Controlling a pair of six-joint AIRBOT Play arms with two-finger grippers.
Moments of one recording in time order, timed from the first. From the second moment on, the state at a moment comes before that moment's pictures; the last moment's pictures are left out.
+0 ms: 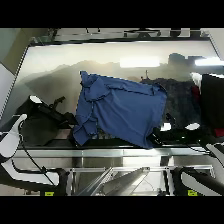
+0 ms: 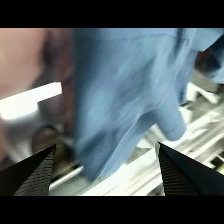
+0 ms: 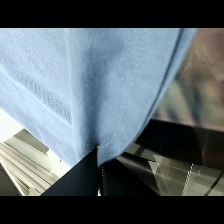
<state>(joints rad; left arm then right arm) 0.21 -1.60 0.98 0.98 -1.46 -1.10 -0.12 -1.21 0.33 -0.56 1.02 1.09</state>
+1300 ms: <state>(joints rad) 0.75 -0.98 1.95 -0.24 -1.46 -0.95 -0.87 -0.84 1.78 -0.12 1.42 1.19</state>
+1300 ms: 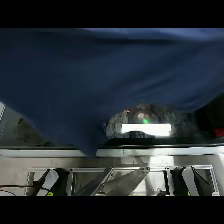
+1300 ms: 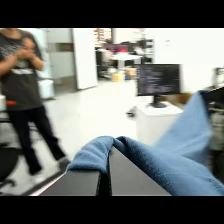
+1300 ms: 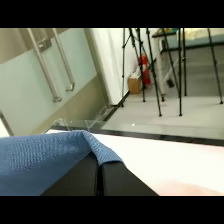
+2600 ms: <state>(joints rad) 0.27 -1.97 2.01 0.49 -1.29 -1.01 -0.38 -1.73 1.50 -0.65 0.87 1.04</state>
